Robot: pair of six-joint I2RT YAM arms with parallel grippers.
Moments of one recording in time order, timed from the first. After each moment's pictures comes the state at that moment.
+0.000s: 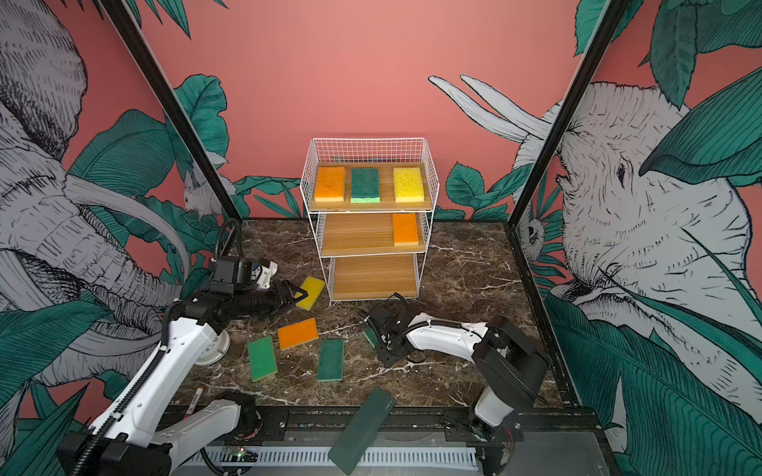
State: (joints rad) left arm -0.22 1.02 0.99 -0.83 0.51 -0.68; right arm 0.95 1.57 0.90 -0.67 0.03 0.37
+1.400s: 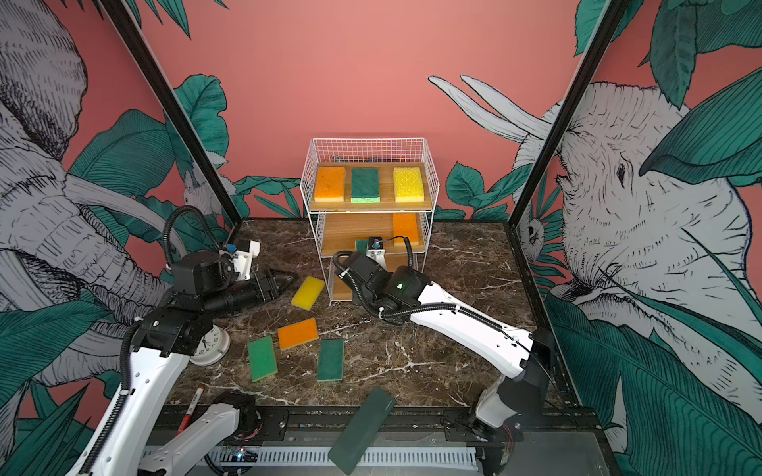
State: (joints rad) left arm -0.22 0.87 1.11 -0.75 0.57 -0.62; right arm 1.05 1.58 1.66 -1.00 0.52 0.79
